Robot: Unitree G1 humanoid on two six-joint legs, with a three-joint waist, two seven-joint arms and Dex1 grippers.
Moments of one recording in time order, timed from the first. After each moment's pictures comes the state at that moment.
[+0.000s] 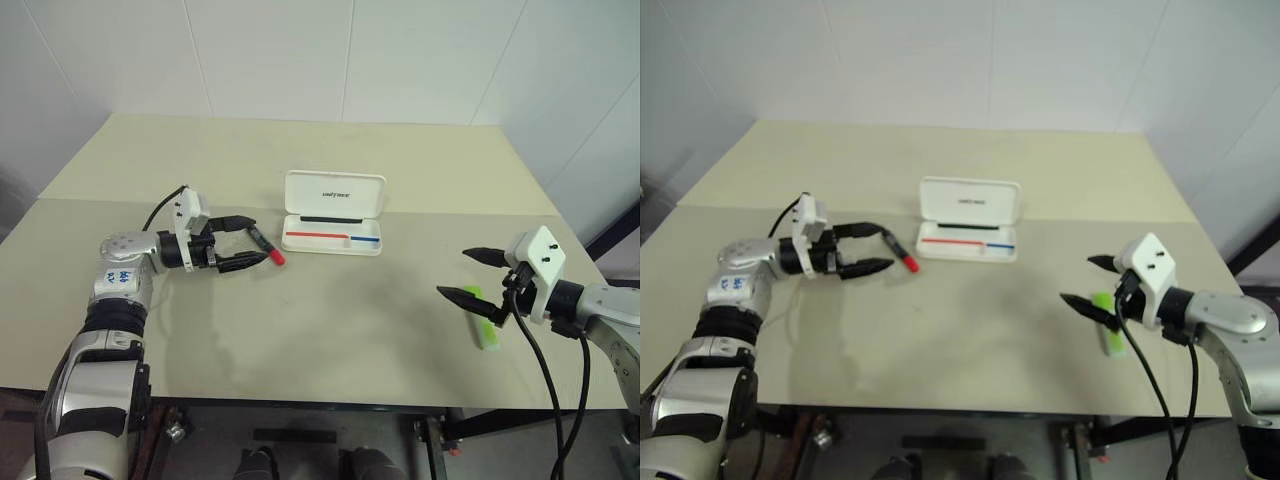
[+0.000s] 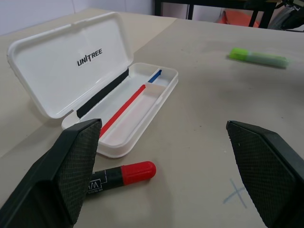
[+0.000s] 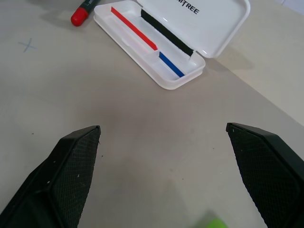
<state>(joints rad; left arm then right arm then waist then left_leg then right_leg) -0.91 0.59 0.10 0.83 -0.27 -0.03 -1.29 -0.24 -0.84 -0.25 -0.27 0.44 0.50 0.86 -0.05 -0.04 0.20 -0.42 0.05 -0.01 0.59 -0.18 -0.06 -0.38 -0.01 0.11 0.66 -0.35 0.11</state>
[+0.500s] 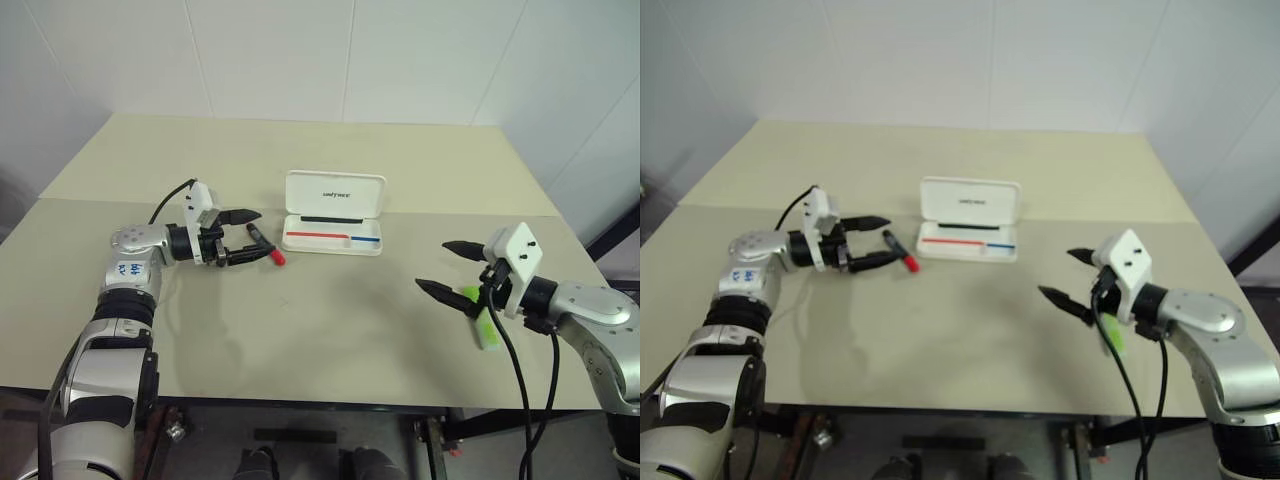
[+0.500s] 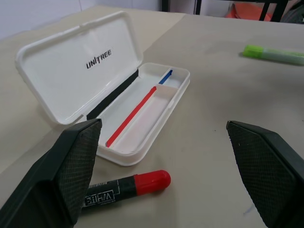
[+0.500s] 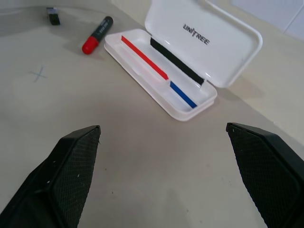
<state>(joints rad) -0.98 0.56 0.06 0.92 -0.20 -0.08 -1.23 -0.28 -0.74 -0.17 -0.37 0.44 0.52 0.78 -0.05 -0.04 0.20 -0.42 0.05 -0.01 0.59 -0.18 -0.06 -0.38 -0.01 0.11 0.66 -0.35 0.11</state>
